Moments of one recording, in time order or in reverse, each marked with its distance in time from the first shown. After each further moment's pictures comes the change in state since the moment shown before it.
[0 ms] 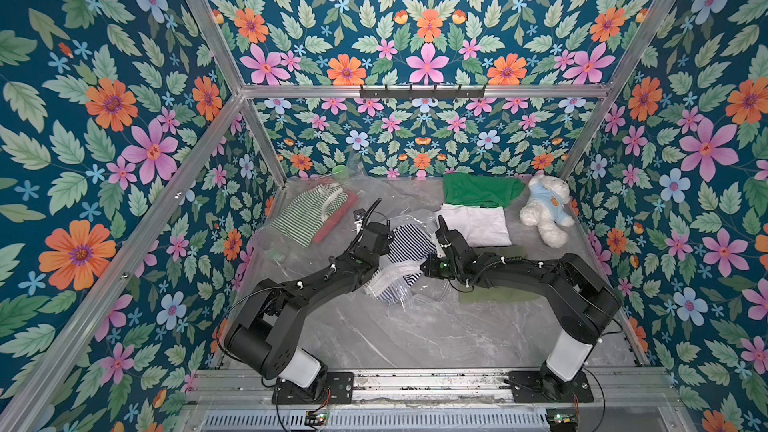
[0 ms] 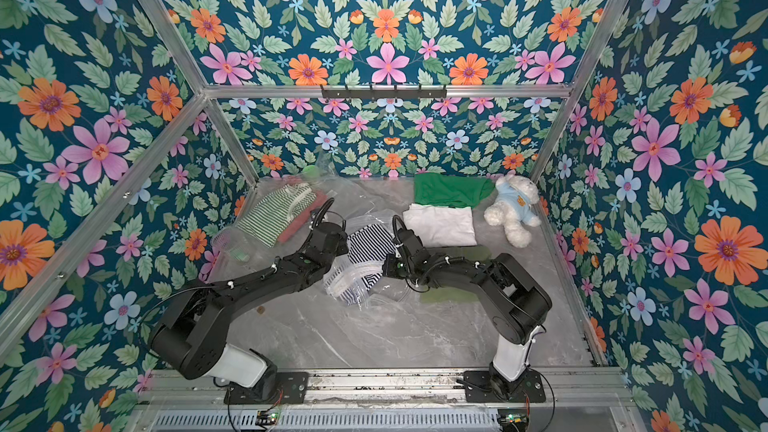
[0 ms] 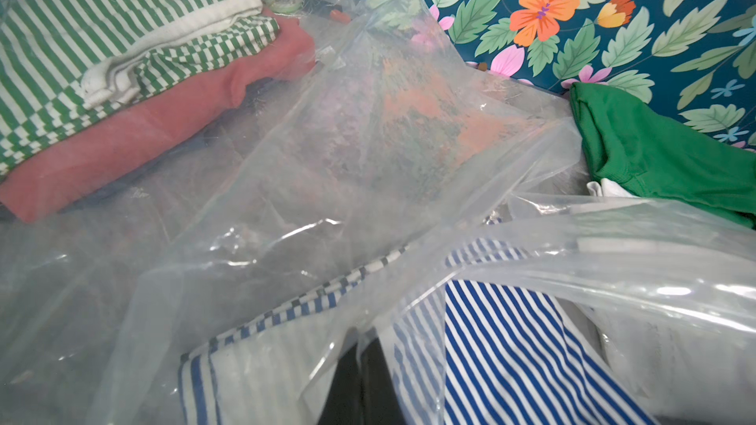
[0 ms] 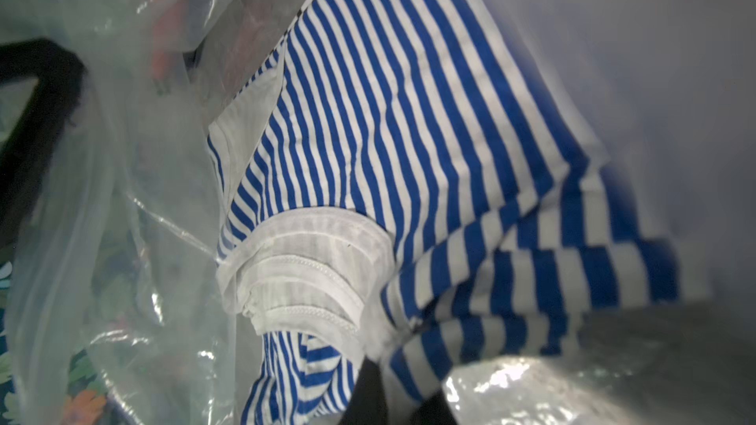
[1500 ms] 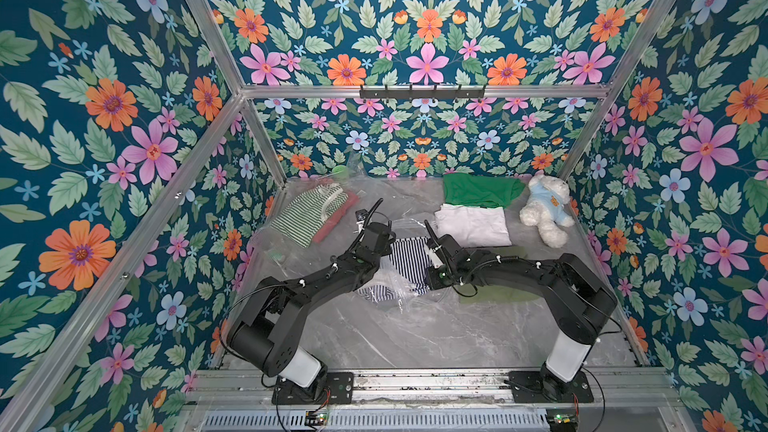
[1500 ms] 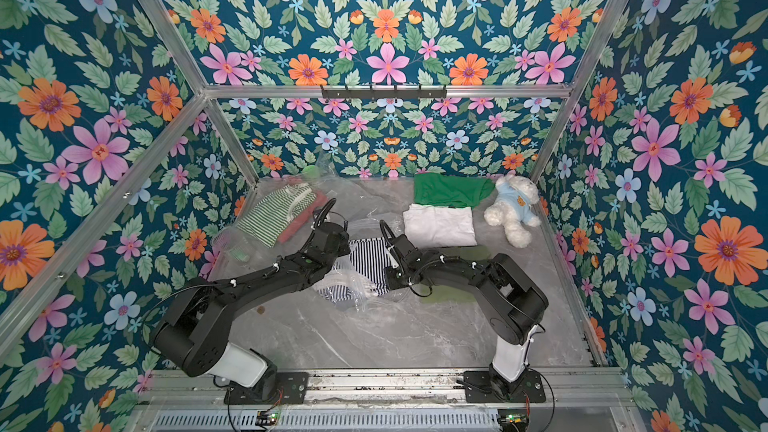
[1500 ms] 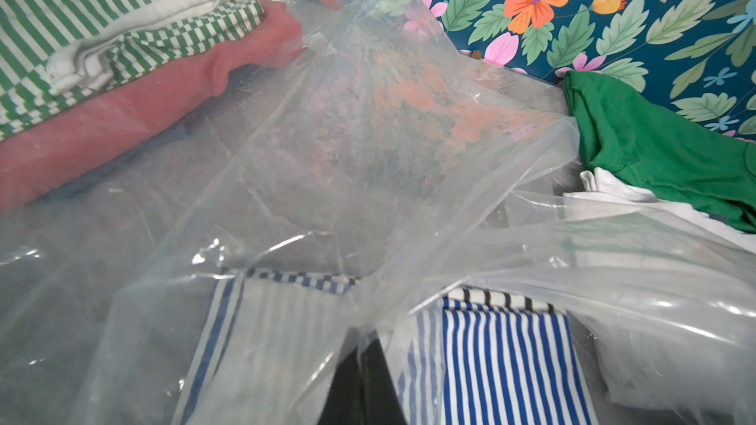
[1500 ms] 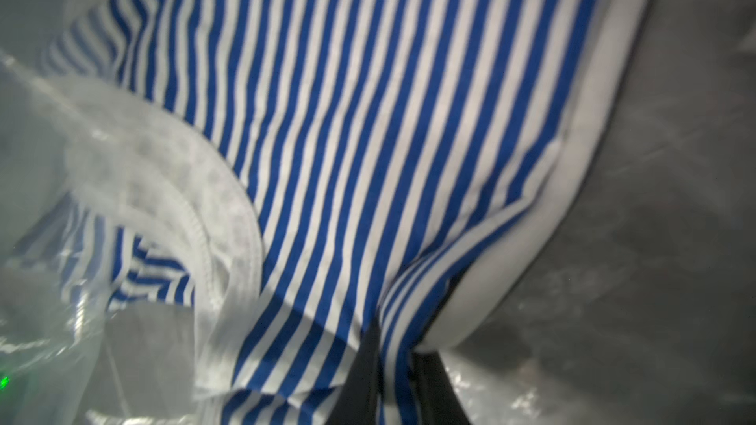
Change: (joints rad) left arm -0.005 0.018 0.006 0.000 0.027 -0.007; right arm 0.049 0.000 0.073 -0.306 0.051 -0.294
